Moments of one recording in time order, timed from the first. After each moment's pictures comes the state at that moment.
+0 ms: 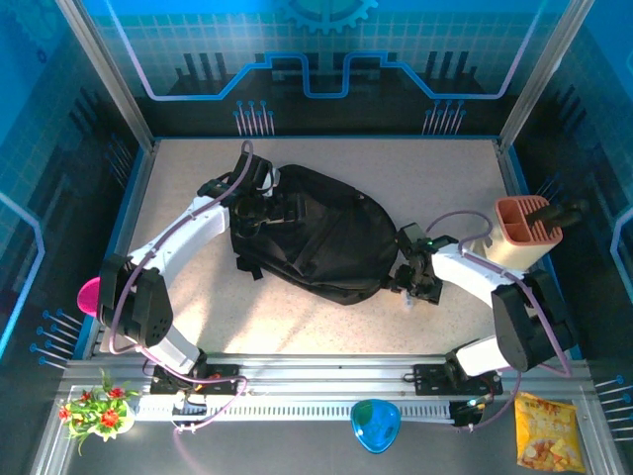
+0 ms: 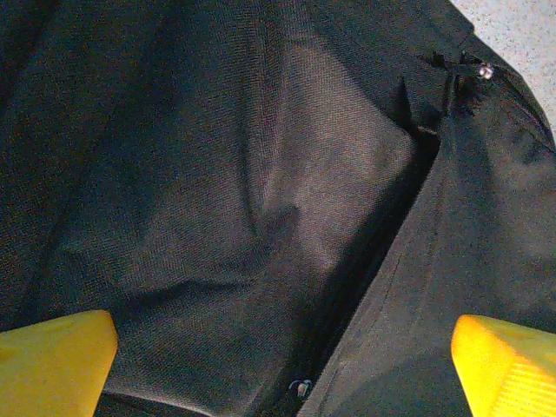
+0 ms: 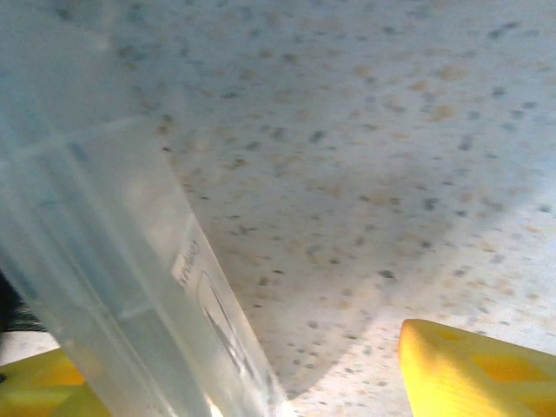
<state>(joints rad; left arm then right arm) -0.36 1.59 1.32 -0.70 0.18 -0.48 0.39 1.42 0.75 -0.84 0.09 0.76</state>
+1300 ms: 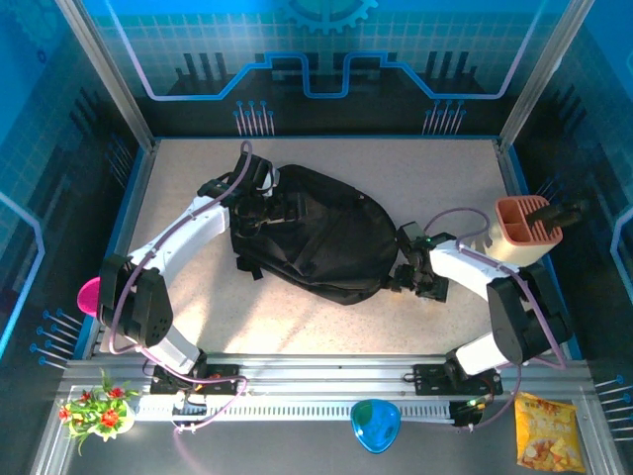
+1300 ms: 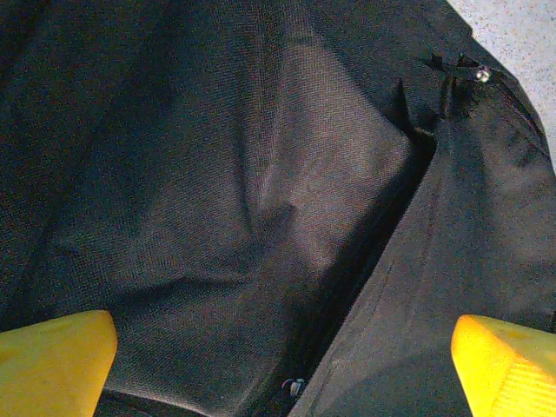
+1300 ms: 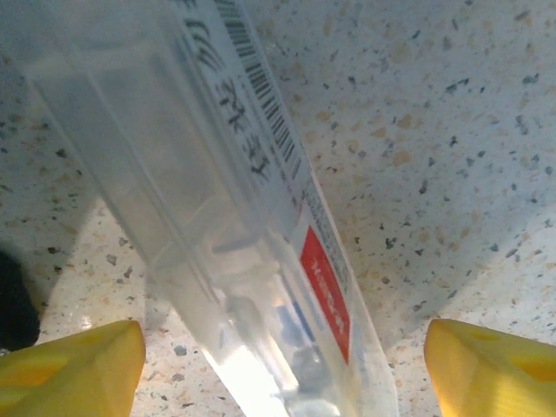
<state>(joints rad) -0.36 1.59 1.32 -0.70 0.19 -0.51 0.37 1.48 0.77 -0.83 0.14 0.69</state>
